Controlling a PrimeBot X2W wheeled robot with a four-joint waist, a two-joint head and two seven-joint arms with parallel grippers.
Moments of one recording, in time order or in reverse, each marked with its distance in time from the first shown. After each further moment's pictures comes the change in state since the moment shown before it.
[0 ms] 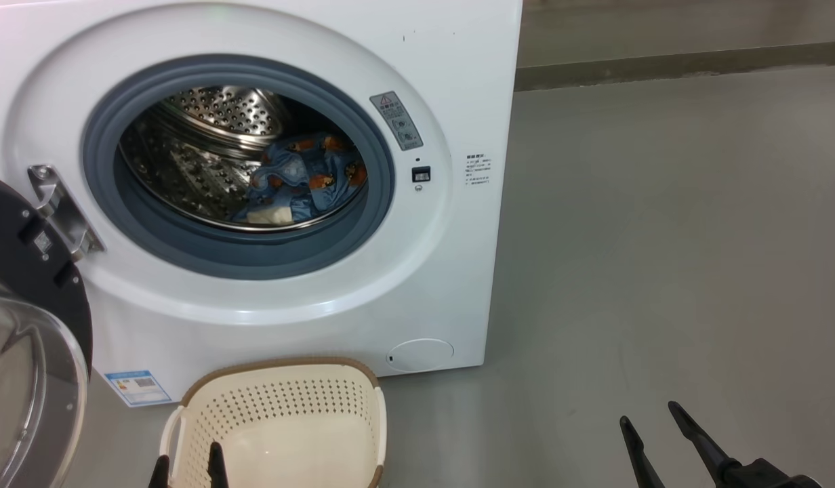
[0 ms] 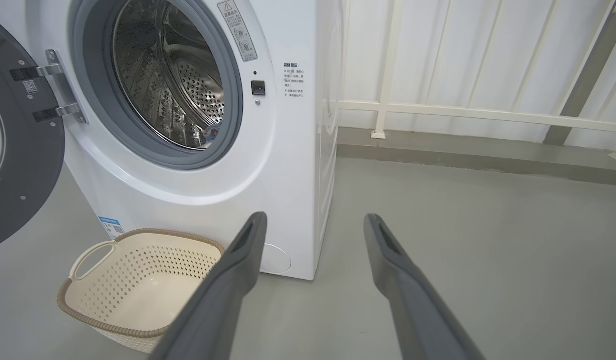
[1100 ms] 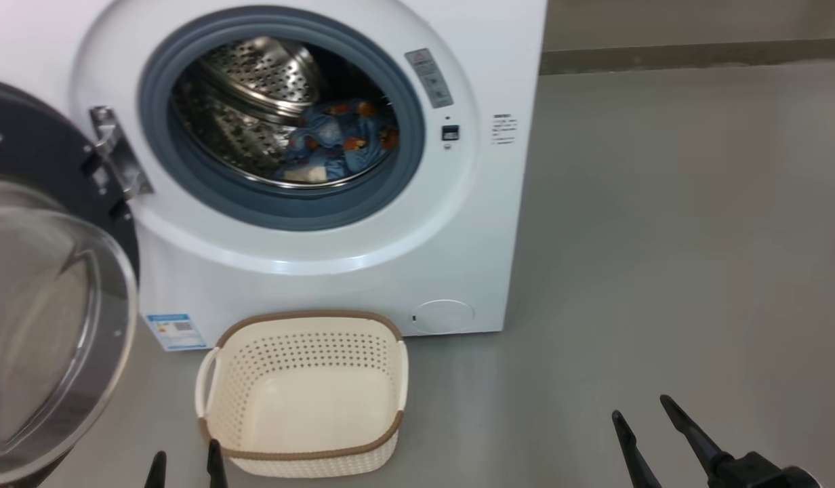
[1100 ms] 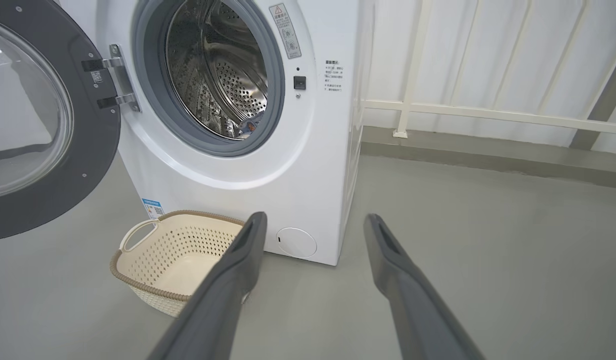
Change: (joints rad) left arm -0.002 0.000 0.001 -0.007 0.041 0.007 0.000; right arm -0.015 -0.002 0.017 0.004 0.001 0.000 0.000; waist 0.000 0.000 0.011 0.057
